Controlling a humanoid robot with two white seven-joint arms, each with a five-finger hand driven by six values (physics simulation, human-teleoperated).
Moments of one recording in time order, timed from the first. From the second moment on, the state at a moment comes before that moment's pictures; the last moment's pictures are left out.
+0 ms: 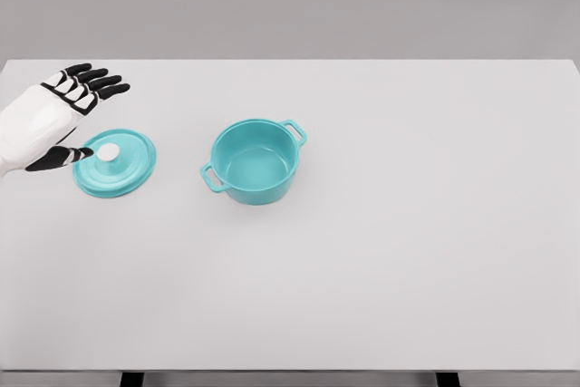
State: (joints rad) left arm -0.09 0.71 0.02 -1.66 -0.66 -0.61 -0.10; right arm 0.01 0.00 -0.30 0.05 0.25 -0.01 0.09
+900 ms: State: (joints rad) left arm -0.42 0.96 -0.48 -1.42 -0.33 -0.61 -0.21; right arm 0.01 0.00 -0.30 0.05 0.25 -0.01 0.09
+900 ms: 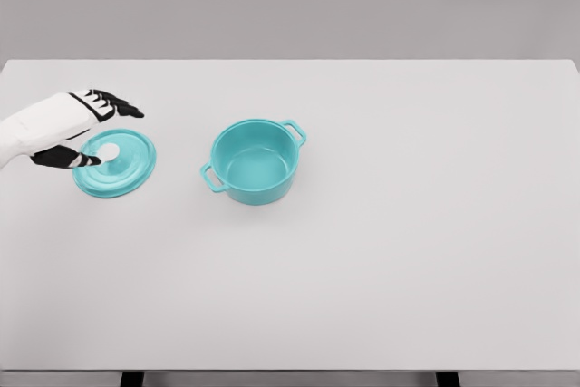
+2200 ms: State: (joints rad) left arm -0.47 0.84 -0.56 -1.16 -0.36 -0.61 -0.21; right arm 0.01 0.00 -0.30 0.05 0.25 -0.01 0.09
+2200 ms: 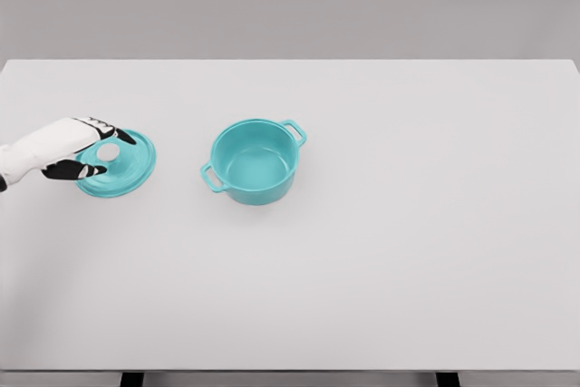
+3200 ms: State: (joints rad) left arm -0.50 0.81 -0.56 -1.11 -0.45 -0.61 -0.21; right arm 0.01 0.00 -0.30 0.05 0.25 -0.01 0.09
